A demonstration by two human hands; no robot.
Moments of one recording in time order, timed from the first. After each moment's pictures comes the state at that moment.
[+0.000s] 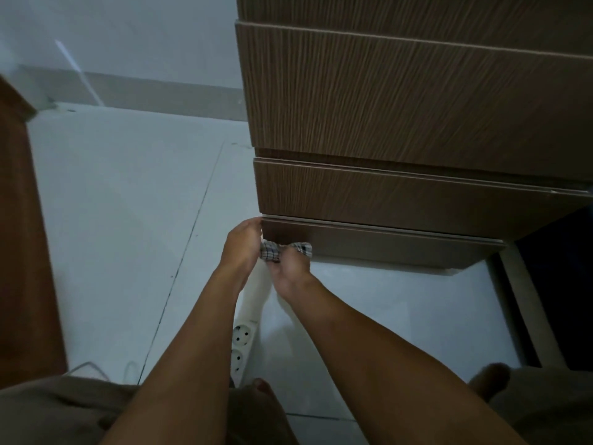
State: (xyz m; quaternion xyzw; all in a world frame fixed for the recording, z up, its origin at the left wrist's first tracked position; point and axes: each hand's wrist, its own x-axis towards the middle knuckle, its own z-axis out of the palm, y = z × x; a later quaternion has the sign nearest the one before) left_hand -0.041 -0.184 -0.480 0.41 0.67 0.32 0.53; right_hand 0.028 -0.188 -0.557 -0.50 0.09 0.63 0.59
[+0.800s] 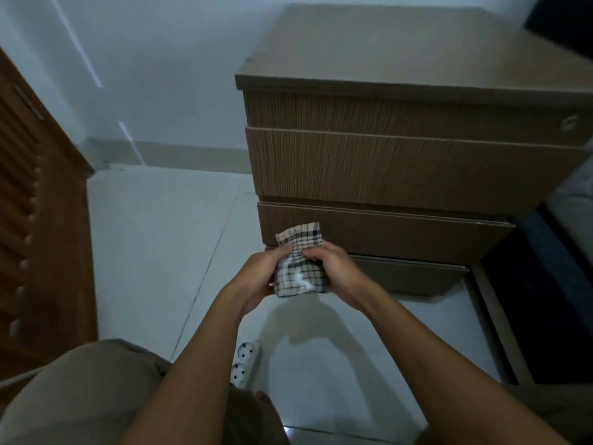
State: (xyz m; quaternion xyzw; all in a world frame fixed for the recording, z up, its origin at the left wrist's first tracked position) left_hand -0.031 -0.241 -0.402 0.39 0.56 0.28 0.68; right_hand 0.119 -0.262 -0.401 -0.53 -0.37 0.63 0.43
